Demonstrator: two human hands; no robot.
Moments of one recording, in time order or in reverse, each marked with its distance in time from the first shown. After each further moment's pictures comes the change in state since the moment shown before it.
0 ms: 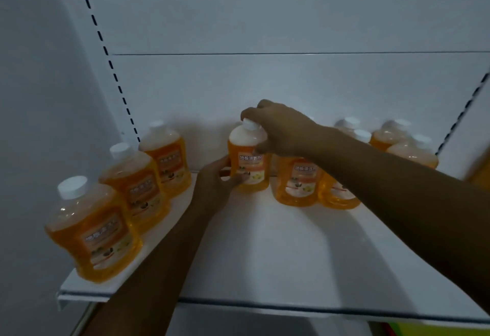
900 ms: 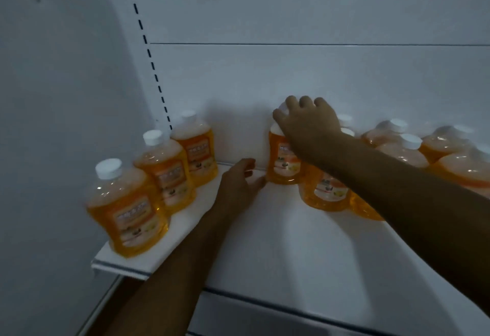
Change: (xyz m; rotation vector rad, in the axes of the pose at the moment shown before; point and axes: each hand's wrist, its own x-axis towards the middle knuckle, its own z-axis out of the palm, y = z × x) left_hand 0.002 -0.019 0.009 0.173 0.055 -0.179; right_hand 0.019 0.003 0.027 -0.606 0.068 0.015
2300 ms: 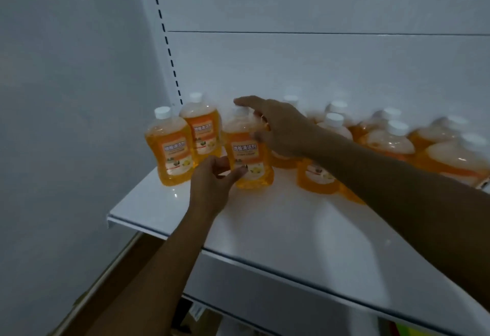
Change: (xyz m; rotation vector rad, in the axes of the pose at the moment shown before) left_hand -0.082 0.011 -0.029 -0.198 0.342 -0.041; right_hand -0.032 -0.019 -0.026 1.094 0.008 -0.226
